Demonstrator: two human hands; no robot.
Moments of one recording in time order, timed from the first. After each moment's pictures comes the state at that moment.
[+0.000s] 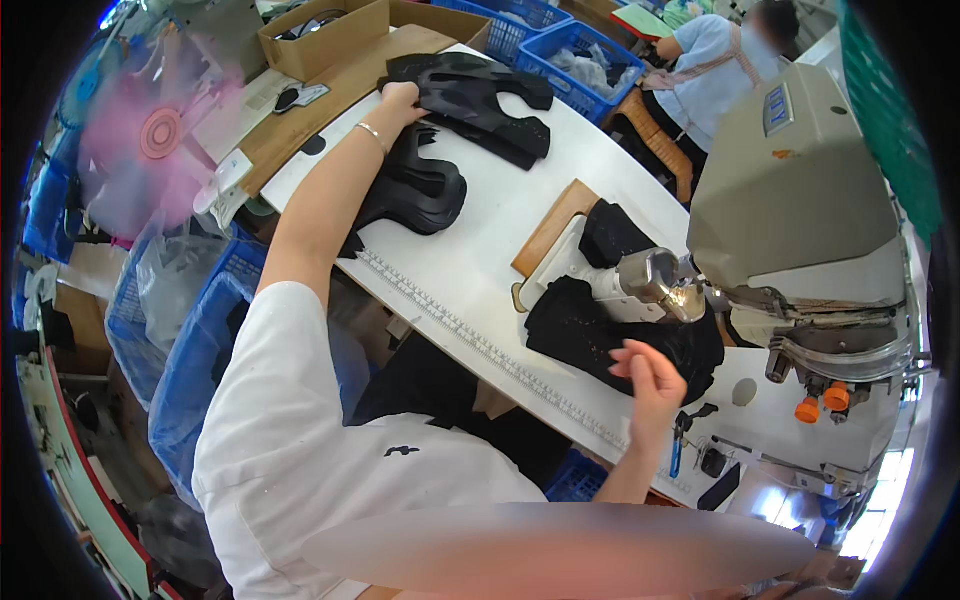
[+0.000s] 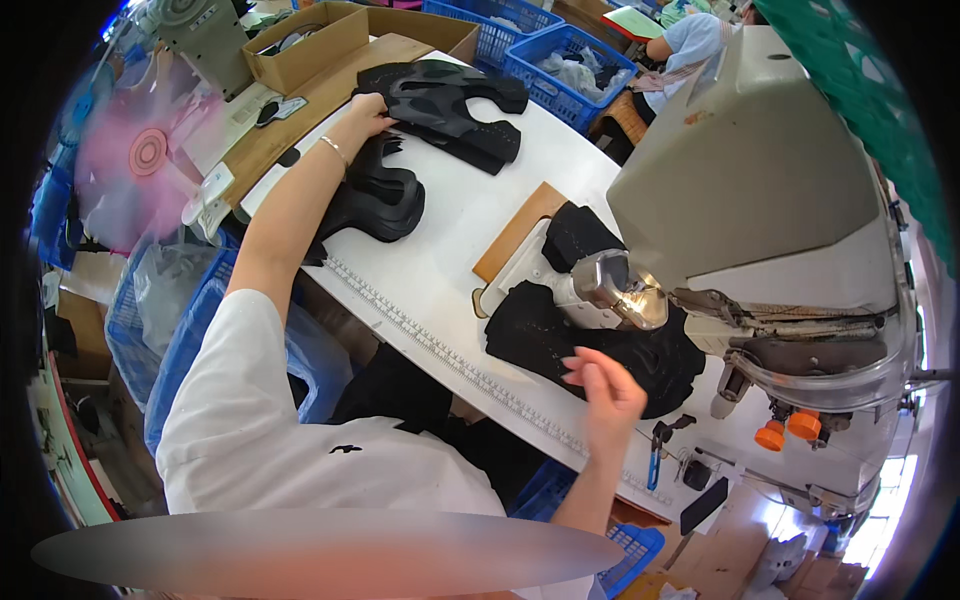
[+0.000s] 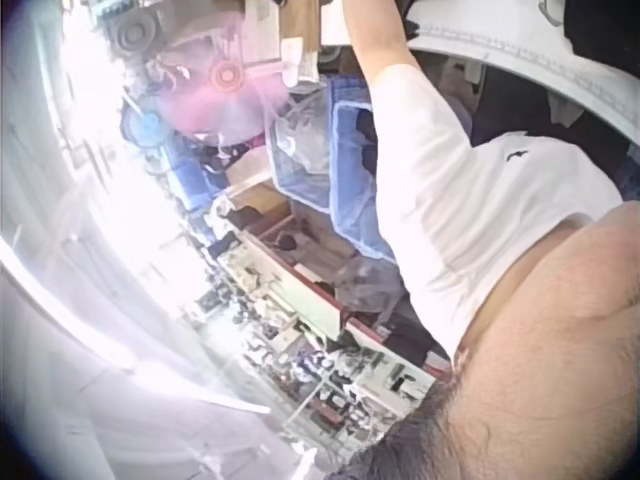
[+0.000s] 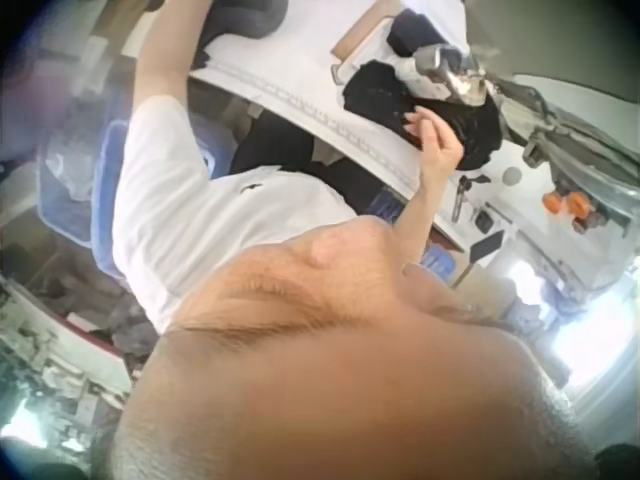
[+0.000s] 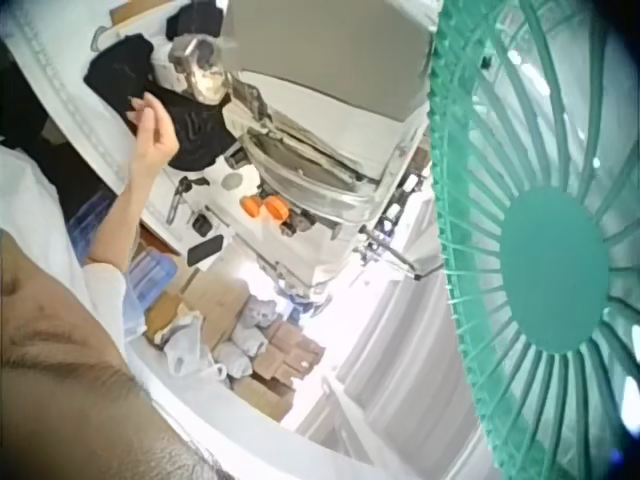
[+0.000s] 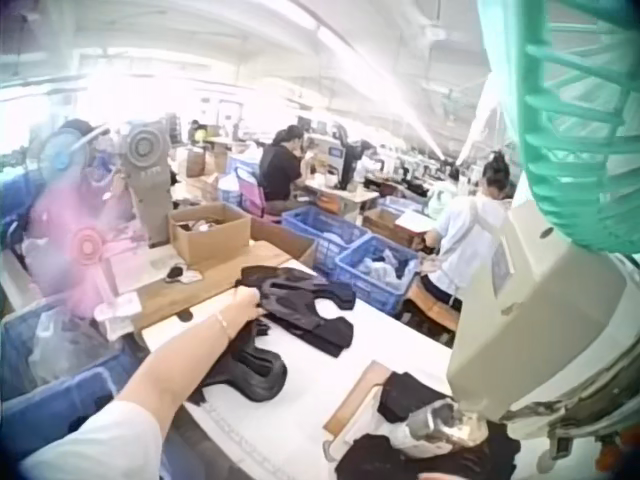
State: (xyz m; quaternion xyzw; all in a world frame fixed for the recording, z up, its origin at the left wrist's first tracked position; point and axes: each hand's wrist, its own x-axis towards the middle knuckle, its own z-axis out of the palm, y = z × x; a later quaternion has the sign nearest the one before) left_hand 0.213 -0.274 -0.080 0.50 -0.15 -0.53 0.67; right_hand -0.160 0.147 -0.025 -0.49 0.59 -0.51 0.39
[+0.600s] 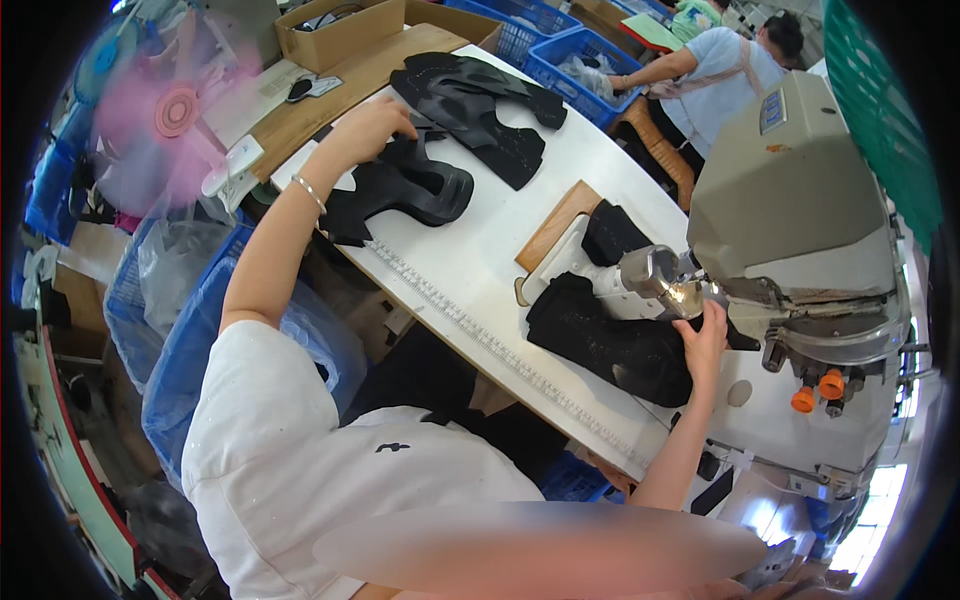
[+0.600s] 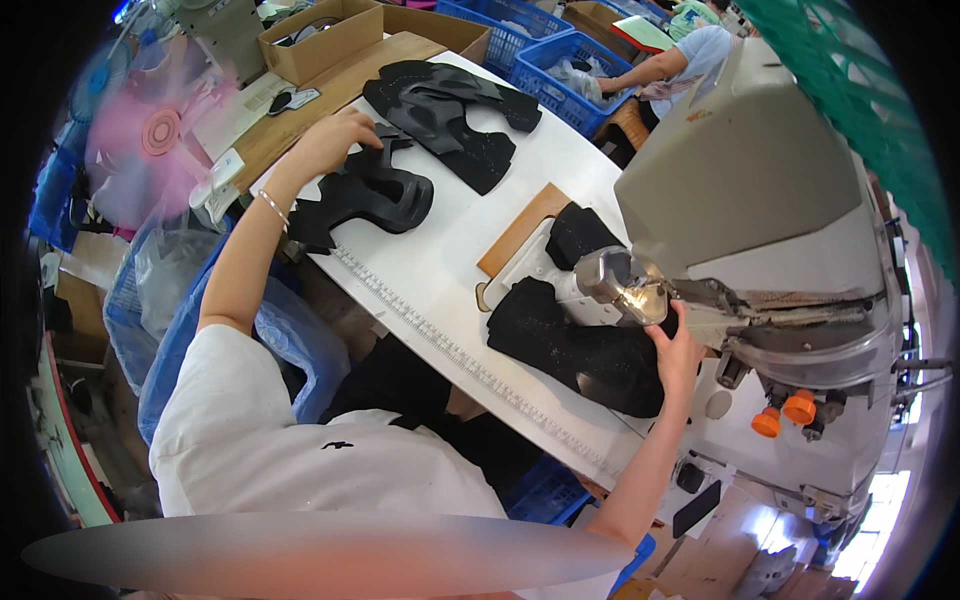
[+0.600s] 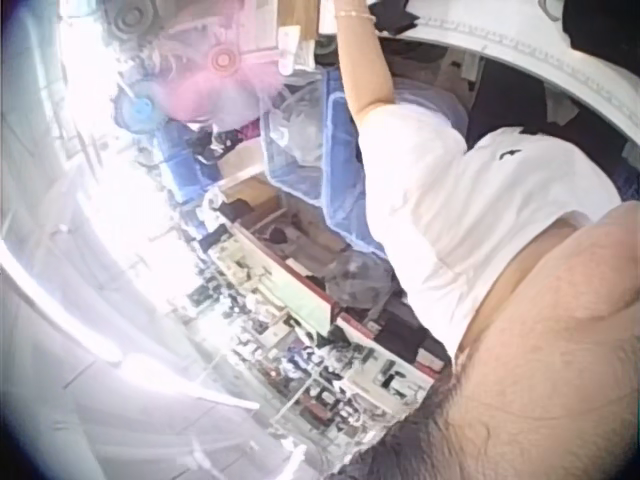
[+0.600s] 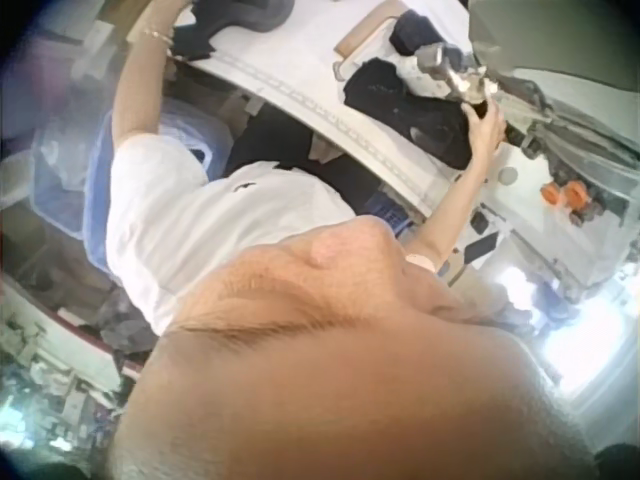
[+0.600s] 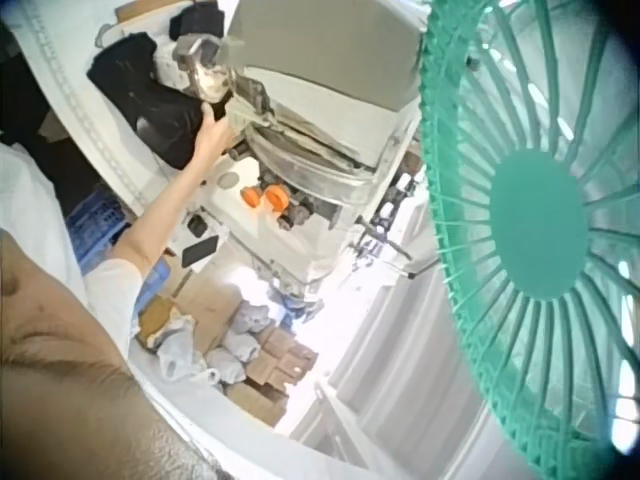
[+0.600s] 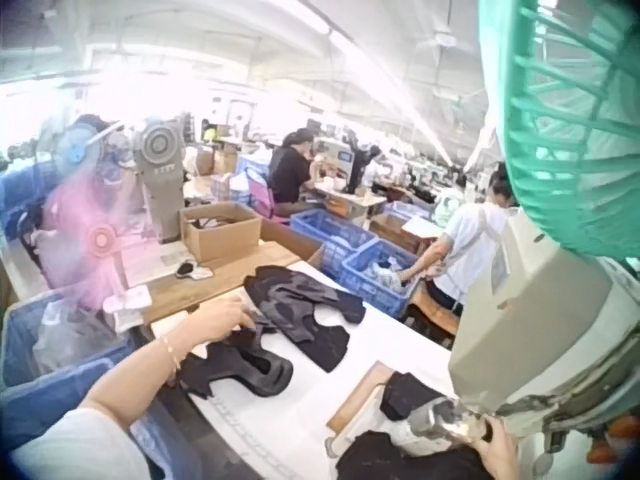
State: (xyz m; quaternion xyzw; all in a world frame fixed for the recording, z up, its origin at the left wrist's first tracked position) left_hand 0.271 -0.128 -0.044 0.52 -0.84 -0.01 0.13; right_hand -0.288 0.074 -0.037 -0.60 0.79 -0.13 0.04
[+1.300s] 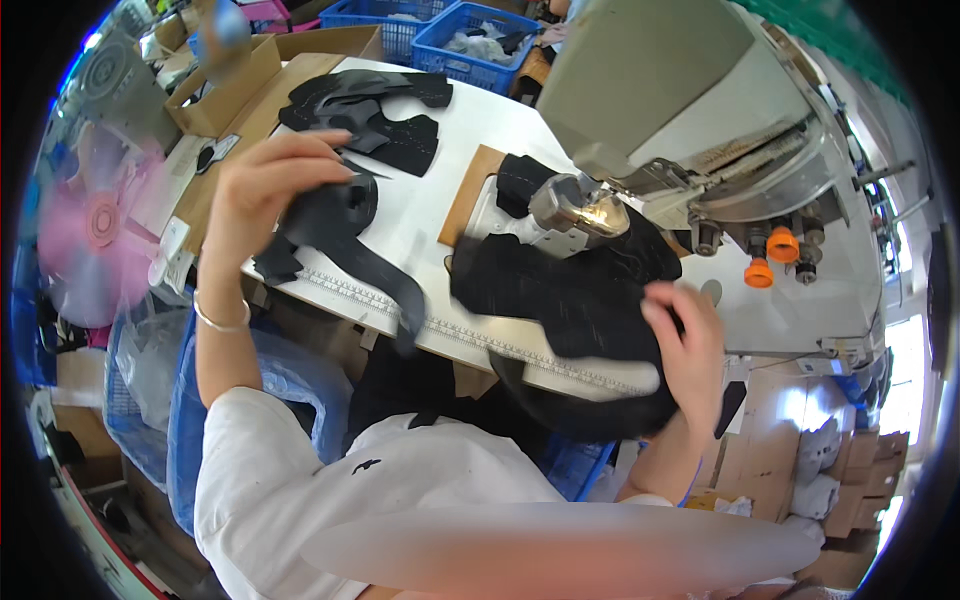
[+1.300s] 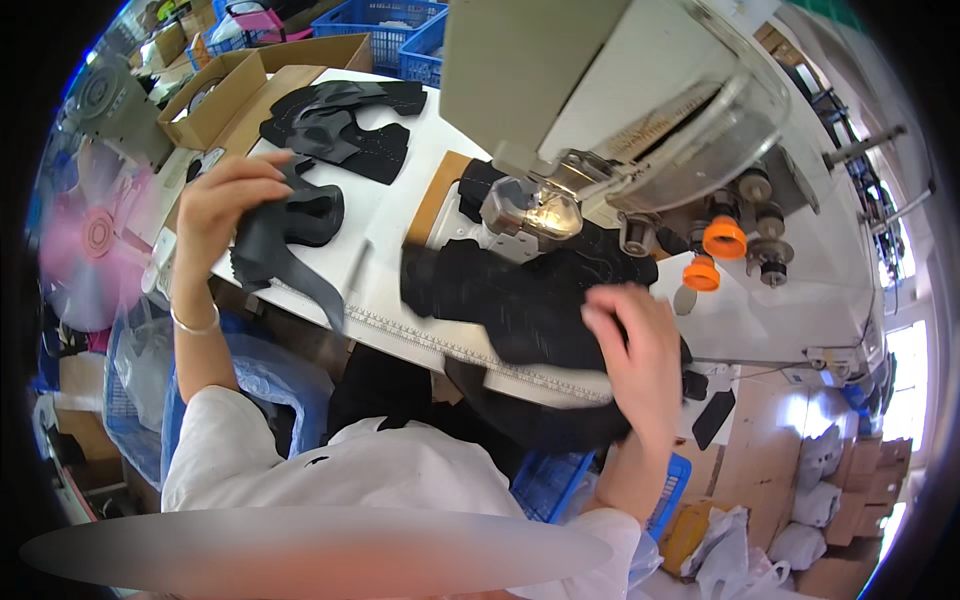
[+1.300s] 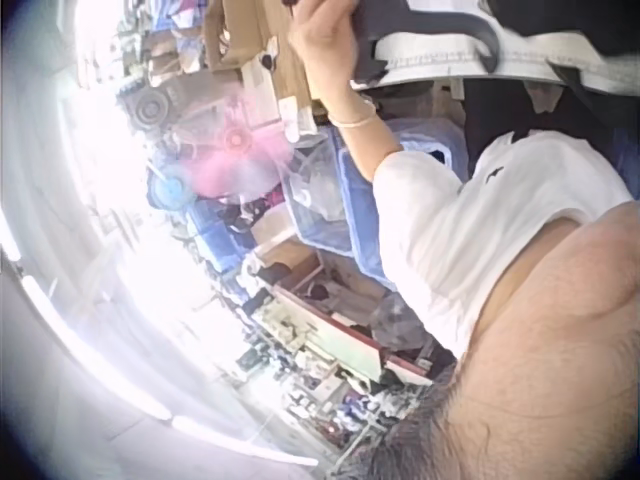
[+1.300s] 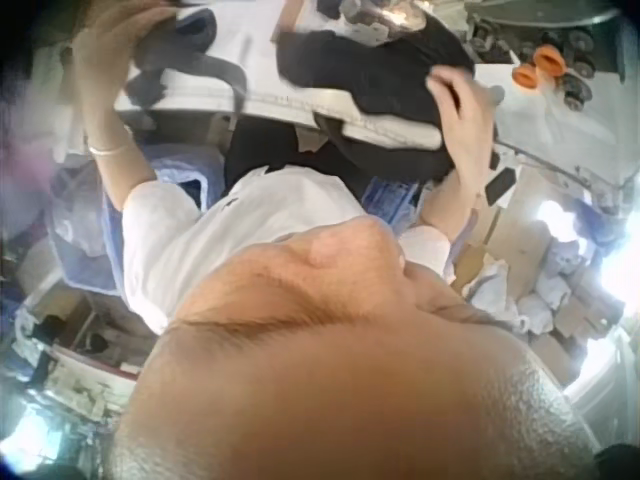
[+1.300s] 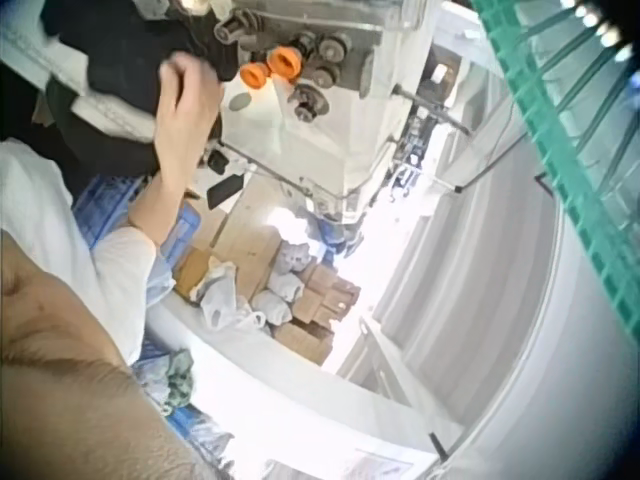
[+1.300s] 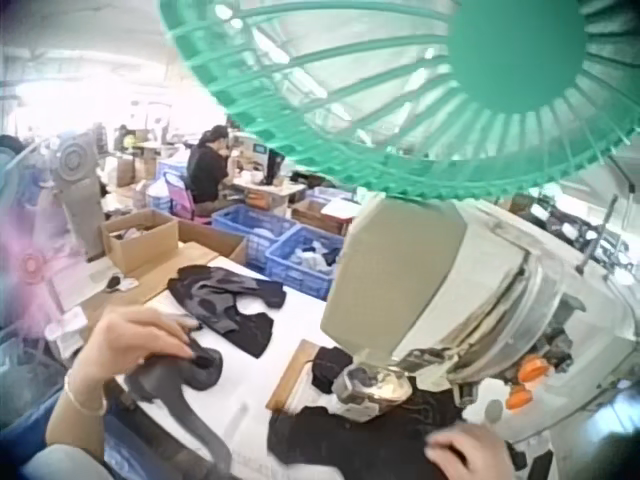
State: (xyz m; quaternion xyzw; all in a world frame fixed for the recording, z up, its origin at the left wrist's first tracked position) left_hand 0.203 0.000 0.074 0.25 -0.87 -0.09 0.41; right_hand -0.181 0.190 0.083 -0.67 0.66 -0.33 0.05
